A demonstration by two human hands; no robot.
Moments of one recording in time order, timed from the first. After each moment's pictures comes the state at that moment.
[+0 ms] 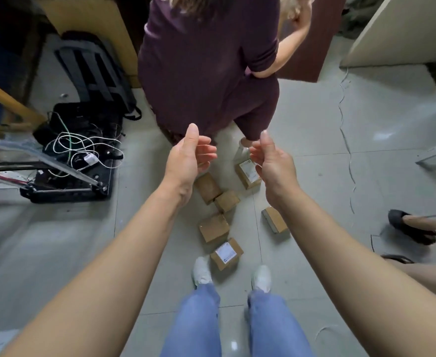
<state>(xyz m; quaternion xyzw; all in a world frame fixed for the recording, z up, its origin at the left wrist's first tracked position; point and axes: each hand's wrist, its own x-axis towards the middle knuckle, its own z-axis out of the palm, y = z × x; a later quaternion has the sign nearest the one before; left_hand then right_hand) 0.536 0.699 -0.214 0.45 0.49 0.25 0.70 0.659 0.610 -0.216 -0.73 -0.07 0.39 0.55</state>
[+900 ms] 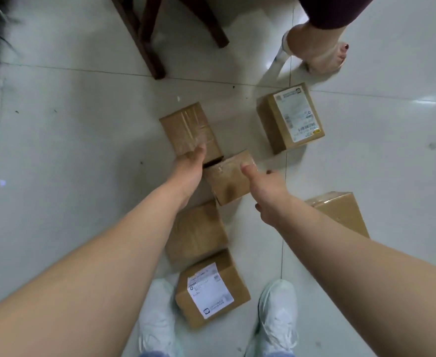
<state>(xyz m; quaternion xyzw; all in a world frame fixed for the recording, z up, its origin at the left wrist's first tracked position) 0.618 0.747 -0.837 0.43 0.67 0.03 0.61 0.735 0.664 -0.815 -0.81 0.06 0.53 0.26</state>
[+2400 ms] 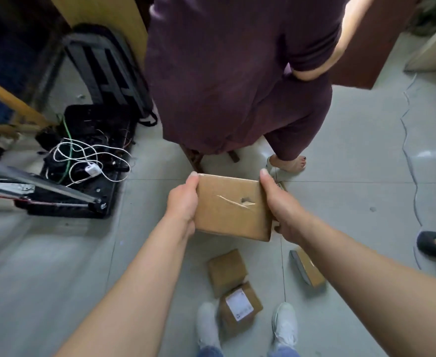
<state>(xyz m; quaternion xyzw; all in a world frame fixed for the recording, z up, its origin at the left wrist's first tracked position) 0.588 0.791 -0.400 0.32 0.69 0.19 0.62 0.734 0.711 -0.408 -0.76 -0.05 0.57 0.31</state>
